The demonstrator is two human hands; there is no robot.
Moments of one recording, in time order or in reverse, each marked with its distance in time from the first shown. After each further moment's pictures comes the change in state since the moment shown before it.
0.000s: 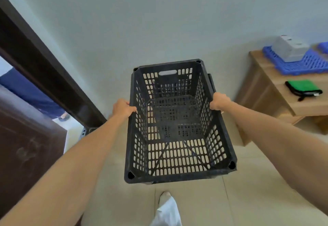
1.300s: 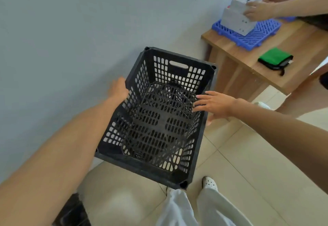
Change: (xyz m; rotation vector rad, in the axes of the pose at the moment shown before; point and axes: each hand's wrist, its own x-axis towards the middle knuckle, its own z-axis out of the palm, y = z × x) left_hand 0.417 0.285 0.145 0.550 -0.262 0.720; right_hand 0.247 0.020 -0.052 -0.619 -0.173 -0.343
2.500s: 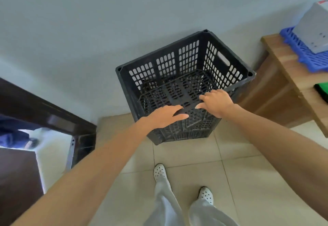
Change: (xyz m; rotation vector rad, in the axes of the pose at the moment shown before) left_hand -0.229 0.096 0.096 -0.222 -0.424 0.140; right_hand 0.023 -0.023 0.026 -0.082 0.330 -0.037
